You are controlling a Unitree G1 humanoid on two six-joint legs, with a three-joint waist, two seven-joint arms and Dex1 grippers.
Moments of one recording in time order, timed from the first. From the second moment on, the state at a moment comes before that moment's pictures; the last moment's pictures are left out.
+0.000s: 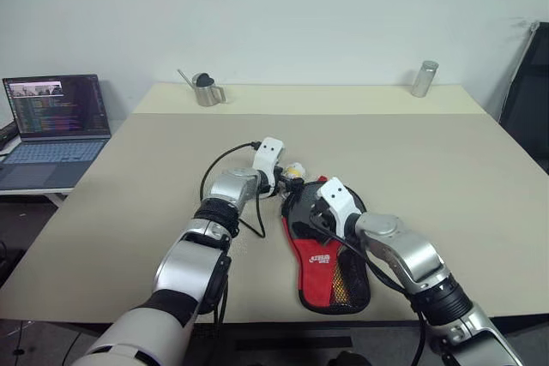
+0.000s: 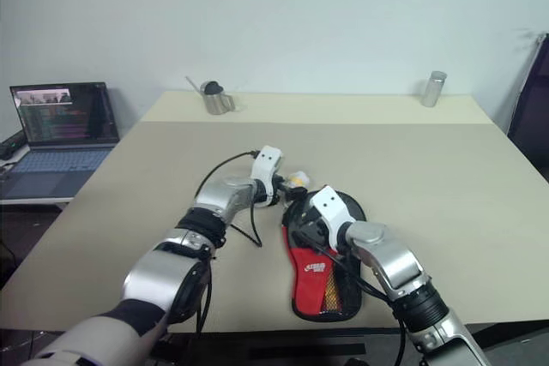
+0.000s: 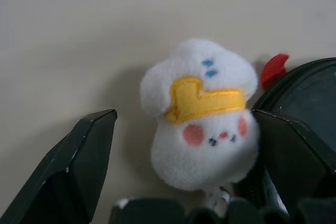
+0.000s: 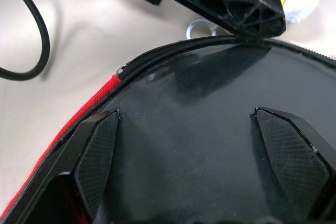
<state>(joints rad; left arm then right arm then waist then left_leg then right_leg) -1.13 0.18 -0.07 1.05 -0.09 0.43 -0.52 -0.54 -0.31 0.34 -0.08 0.20 0.77 0.44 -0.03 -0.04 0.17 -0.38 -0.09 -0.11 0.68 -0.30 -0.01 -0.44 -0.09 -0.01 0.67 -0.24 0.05</state>
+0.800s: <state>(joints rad) -1.16 0.10 0.05 1.18 -0.06 0.34 -0.27 -0.52 -0.31 0.34 -0.14 0.17 0.84 0.47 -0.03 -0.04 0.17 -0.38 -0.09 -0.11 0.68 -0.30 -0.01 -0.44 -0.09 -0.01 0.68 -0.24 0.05</state>
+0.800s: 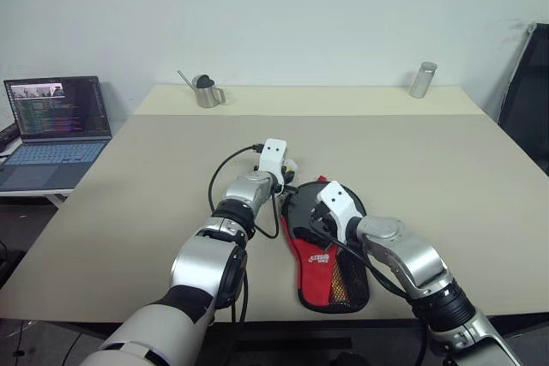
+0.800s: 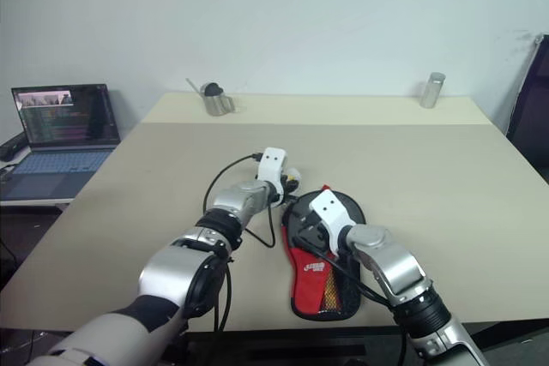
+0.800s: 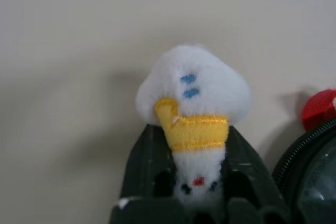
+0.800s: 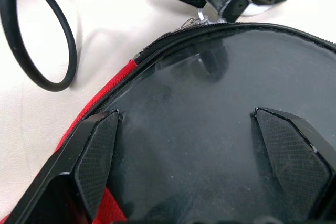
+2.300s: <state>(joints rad) -1.32 -0.05 -0.44 1.41 0.62 -0.15 0.10 -0.47 -0.33 0.39 -0.33 0.14 1.02 0.52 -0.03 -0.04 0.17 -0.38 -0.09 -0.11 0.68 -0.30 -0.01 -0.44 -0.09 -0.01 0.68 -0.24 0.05</state>
